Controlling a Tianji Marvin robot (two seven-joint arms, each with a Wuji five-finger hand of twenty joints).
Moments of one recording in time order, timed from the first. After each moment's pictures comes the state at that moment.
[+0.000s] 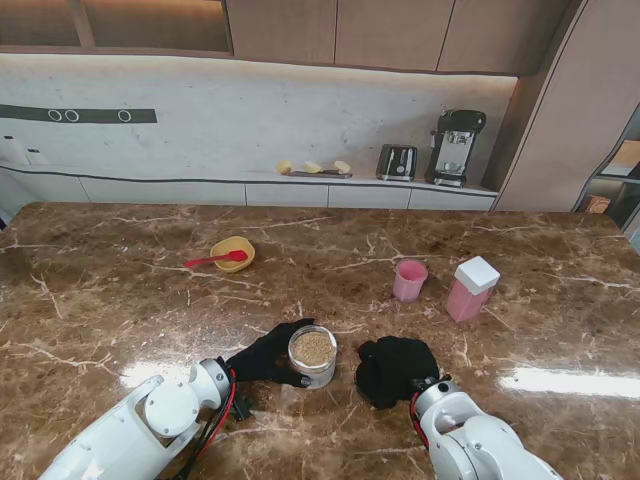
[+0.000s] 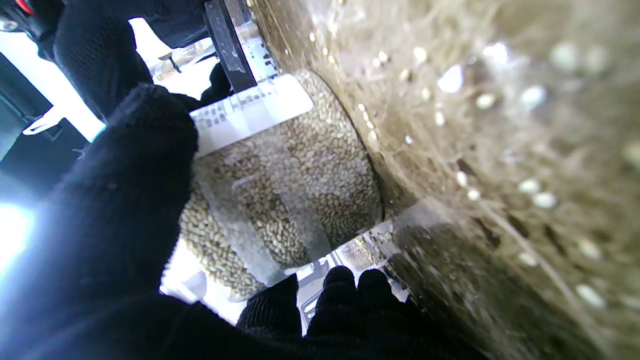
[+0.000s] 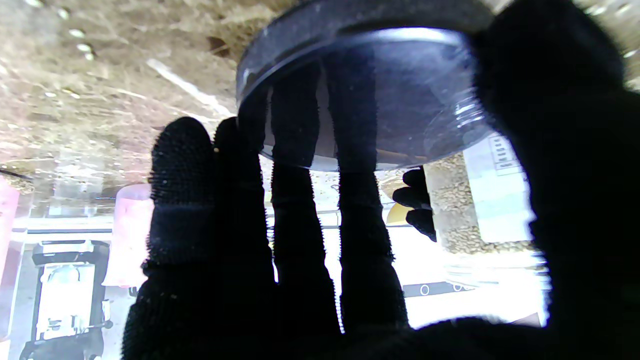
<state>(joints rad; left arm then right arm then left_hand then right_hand) 1.39 -1.14 -0.89 -1.17 0.10 -0.41 -0.17 -1.77 -1.05 1.11 -1.70 -1.11 0.09 -0.08 0.60 -0.60 0.51 -0.11 0.20 -0.11 0.23 0.44 0.14 -0.01 0.02 0.25 0.06 -0.15 0.05 0.35 -0.19 -0.32 0.02 0.61 0.41 -1.15 1.07 -0.31 0.69 -0.05 0.39 0.77 0.82 0.09 0.39 0.71 0.93 0.14 0.52 0.68 0.79 0.11 1.10 0.46</state>
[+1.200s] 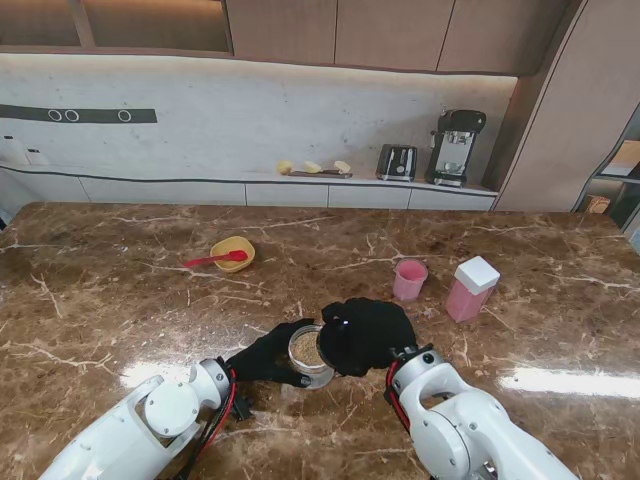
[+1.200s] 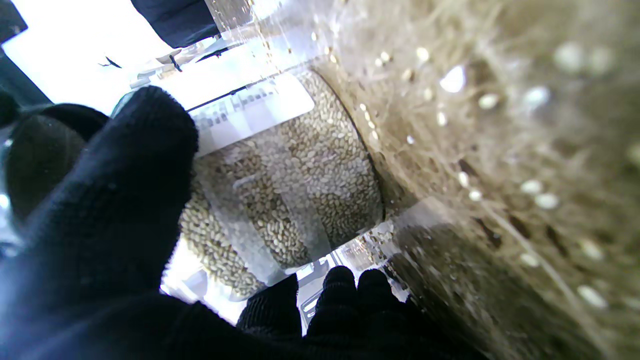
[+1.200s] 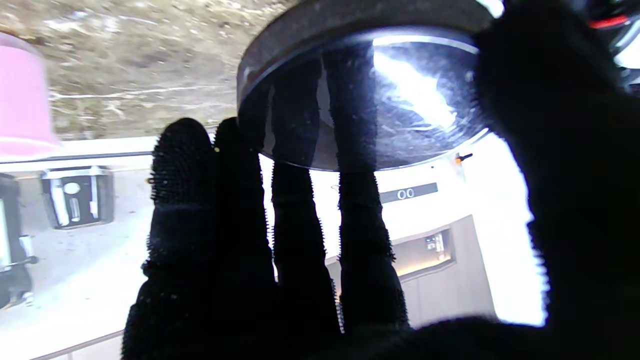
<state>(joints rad) 1.39 -1.14 -0.89 -1.17 0.10 -0.41 -0.17 -1.72 -1.06 1.08 -1.89 -1.02 0.08 -0.07 0.60 -0.60 0.51 -0.11 0.20 -0.11 0.23 0.44 0.14 -0.01 0.02 0.25 0.06 -0.15 0.05 0.35 -0.19 -0.32 0.02 0.61 0.41 -1.13 1.07 -0.31 0.69 -0.05 0.38 0.77 0.82 0.09 0.39 0.66 0.93 0.14 0.51 0.67 0.78 0.11 1.10 0.46</state>
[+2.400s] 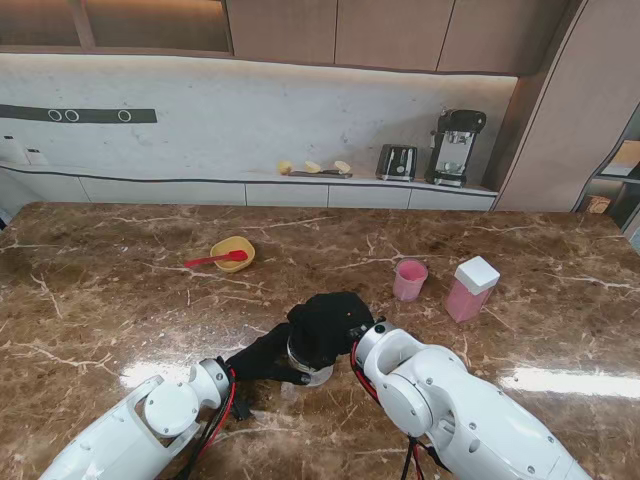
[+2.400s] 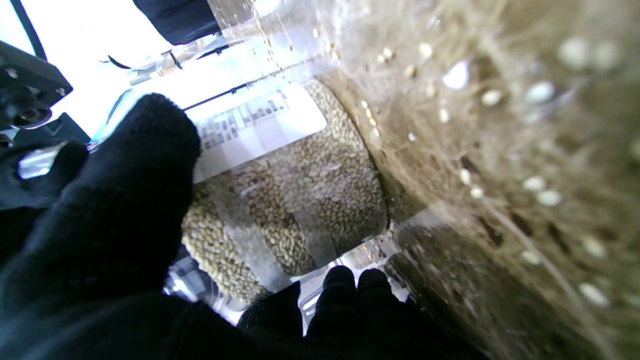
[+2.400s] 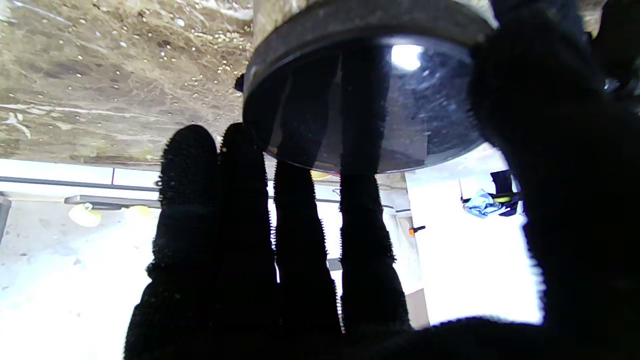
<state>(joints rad) 1.39 -1.14 -0.89 -1.17 0.09 -0.41 -0.17 -1.41 -1.05 0.83 -1.73 -1.01 0.07 0.12 0.60 -0.57 0.50 -0.11 0.19 -0.08 0.07 0.44 0.14 -0.01 0.02 0.26 0.06 -0.15 0.06 0.35 -0.19 -0.33 0.02 0.62 0.41 -1.06 1.07 -0.31 0.67 -0.05 0.34 0.76 0.81 0.08 0.36 0.61 0.90 0.11 0.48 0.59 0.72 0.09 1.09 0.46</state>
